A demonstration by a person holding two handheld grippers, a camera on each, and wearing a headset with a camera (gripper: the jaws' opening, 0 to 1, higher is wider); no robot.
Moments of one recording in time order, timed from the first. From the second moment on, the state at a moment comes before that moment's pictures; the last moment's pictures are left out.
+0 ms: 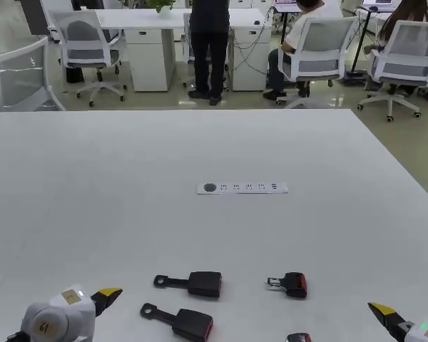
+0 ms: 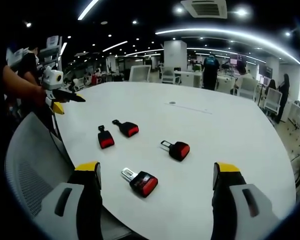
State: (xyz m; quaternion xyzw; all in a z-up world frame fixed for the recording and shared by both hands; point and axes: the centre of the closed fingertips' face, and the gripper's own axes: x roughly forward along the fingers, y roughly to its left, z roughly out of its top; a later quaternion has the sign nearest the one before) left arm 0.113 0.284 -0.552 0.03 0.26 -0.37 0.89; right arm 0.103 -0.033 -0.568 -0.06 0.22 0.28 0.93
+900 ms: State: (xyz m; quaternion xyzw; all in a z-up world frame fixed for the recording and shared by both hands) left arm 0.121 0.287 -0.550 0.03 0.26 -0.37 0.89; right arm 0.114 -0.030 -0.559 -0.05 0.21 0.28 0.93
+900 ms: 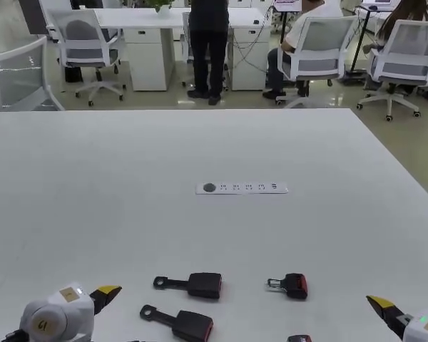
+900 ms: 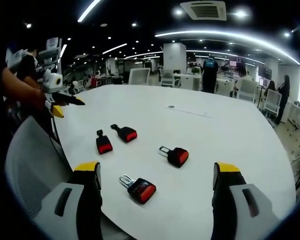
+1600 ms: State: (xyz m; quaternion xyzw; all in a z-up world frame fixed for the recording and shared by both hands) left arm 0.128 0.283 -0.556 0.03 0.27 -0.38 0.88; right arm 0.122 -0.018 -0.562 -0.05 0.22 0.30 0.93
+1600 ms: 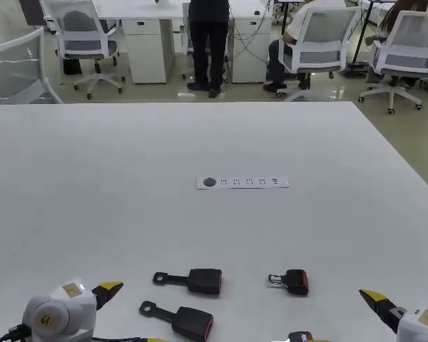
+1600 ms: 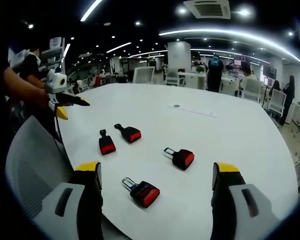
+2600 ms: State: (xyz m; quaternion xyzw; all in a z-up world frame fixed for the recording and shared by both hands) left arm 0.156 0.263 -0.580 0.03 0.29 -0.40 0.87; right arm 0.140 -0.007 -0.595 -0.05 0.26 0.33 0.91
